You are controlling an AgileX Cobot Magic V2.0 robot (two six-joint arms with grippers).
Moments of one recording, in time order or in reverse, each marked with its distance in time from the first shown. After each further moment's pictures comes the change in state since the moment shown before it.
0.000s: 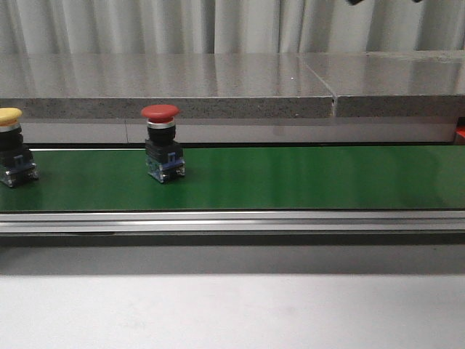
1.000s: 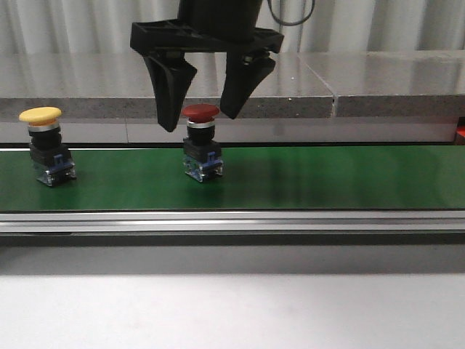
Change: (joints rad) left arm 0.000 0.000 0.001 -0.002 0.000 0.000; right arm 0.112 0.713 -0.608 0.131 0.230 -0.150
